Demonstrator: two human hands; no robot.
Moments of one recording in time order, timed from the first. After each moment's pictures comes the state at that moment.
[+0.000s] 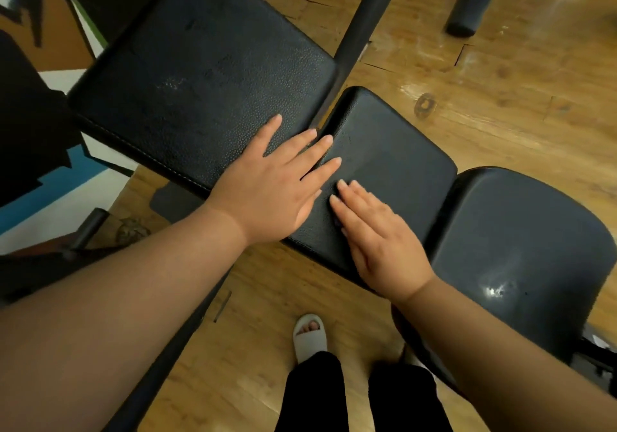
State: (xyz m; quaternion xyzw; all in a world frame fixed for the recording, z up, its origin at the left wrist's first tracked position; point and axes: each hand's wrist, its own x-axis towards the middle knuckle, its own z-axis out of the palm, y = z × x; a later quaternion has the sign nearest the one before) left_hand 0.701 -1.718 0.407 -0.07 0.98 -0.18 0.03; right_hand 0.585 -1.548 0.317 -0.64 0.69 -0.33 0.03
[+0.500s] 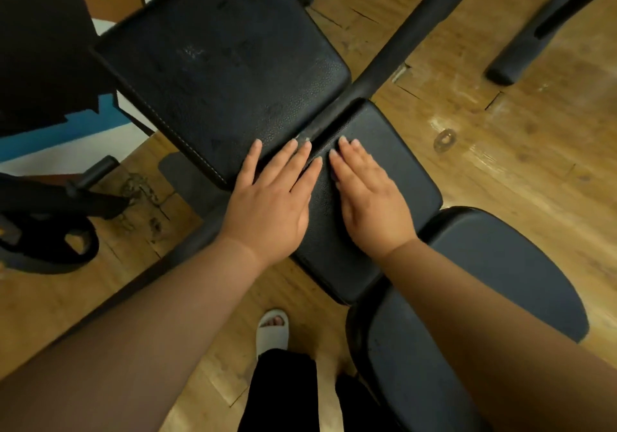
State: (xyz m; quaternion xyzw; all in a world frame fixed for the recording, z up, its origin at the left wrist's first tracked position) left_hand 0.690 -1.645 0.384 -0.35 0.93 -0.10 -0.04; right_hand 0.526 -1.591 0.325 -0.68 0.65 -0.33 0.03
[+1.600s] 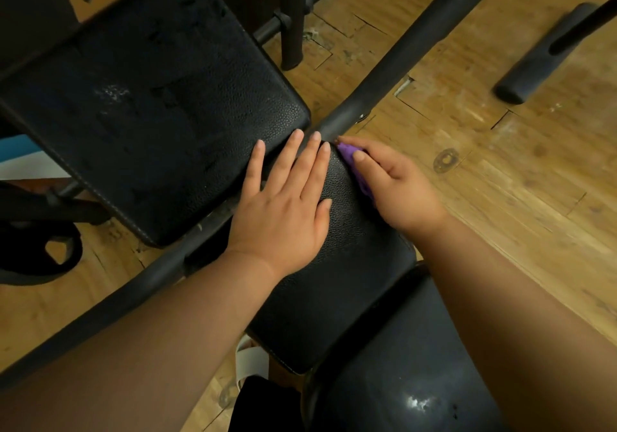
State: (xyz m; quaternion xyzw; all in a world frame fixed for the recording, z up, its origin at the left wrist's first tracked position) left_hand 0.589 -1.675 0.372 -0.42 0.90 -0.12 -0.01; right_hand 0.417 -1.658 0.350 -0.51 0.60 -0.45 0.42
